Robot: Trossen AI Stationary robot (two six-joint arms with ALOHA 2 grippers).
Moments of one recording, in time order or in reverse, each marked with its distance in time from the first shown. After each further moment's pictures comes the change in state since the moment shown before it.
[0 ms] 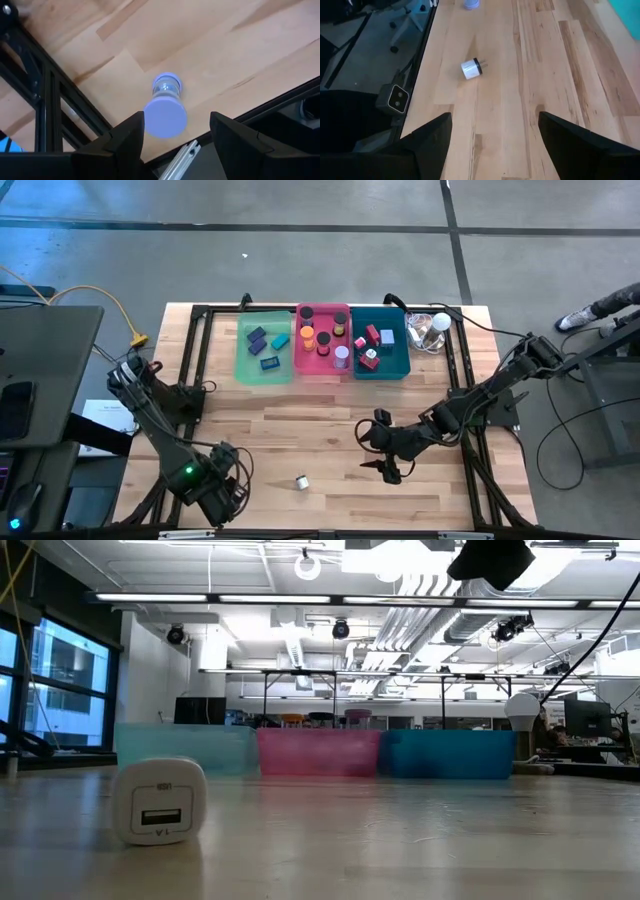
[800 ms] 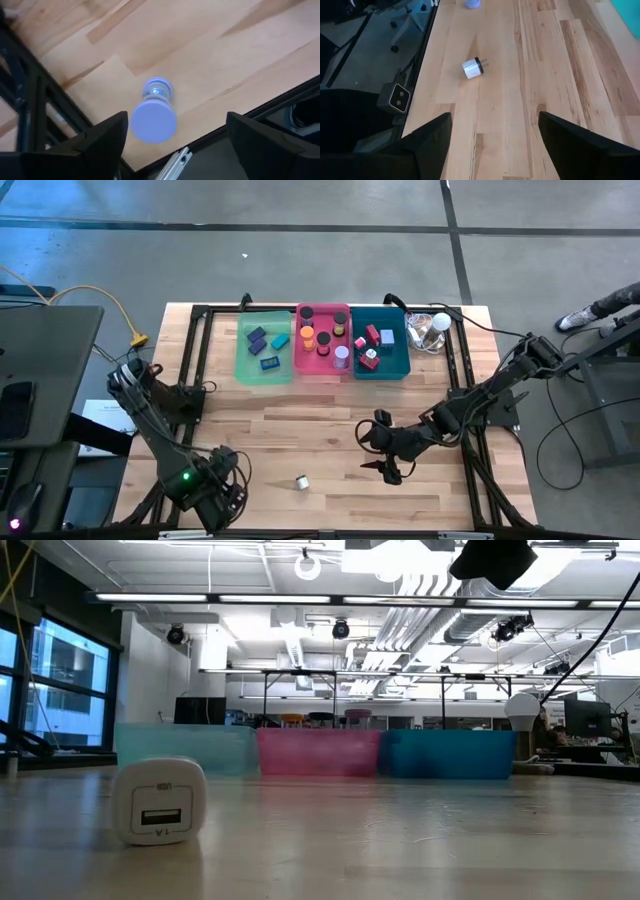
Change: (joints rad) left arm -0.033 0.011 0.000 0.028 -0.061 -0.049; right arm 0.005 0.000 0.000 0.000 0.000 0.003
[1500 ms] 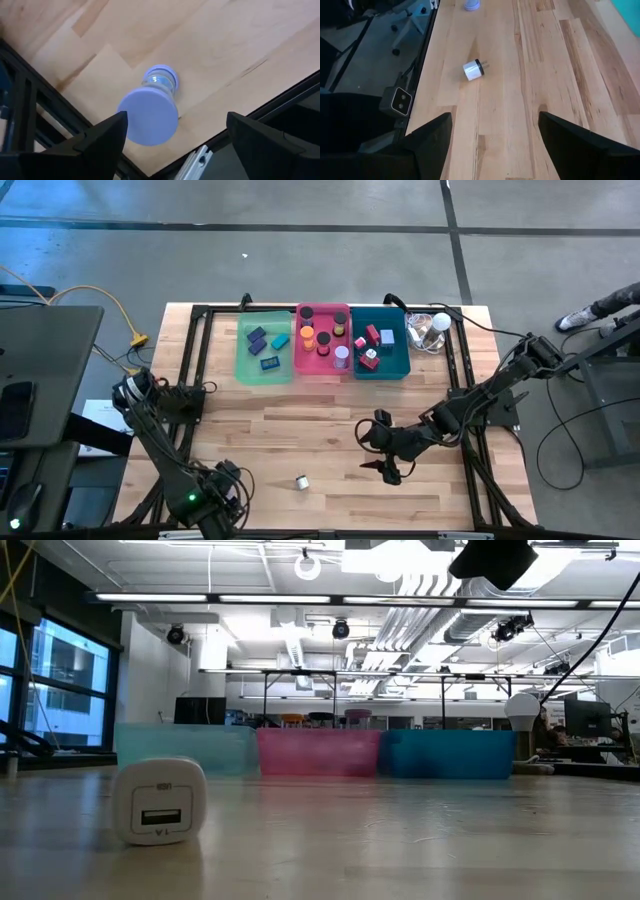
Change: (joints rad) left arm -0.053 0.116 0.000 0.052 0.027 0.091; right arm -0.001 0.000 0.000 0.006 0.001 0.021
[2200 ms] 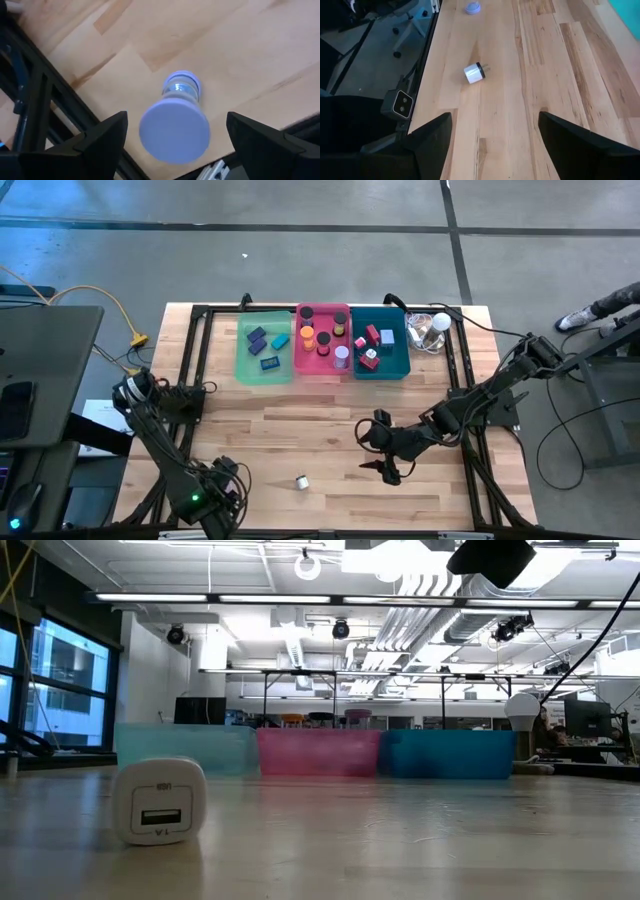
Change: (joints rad) left arm 0.001 0.002 -0.059 -0.014 0.014 -0.061; right arm 0.000 0.000 0.000 0.015 0.003 -0.002
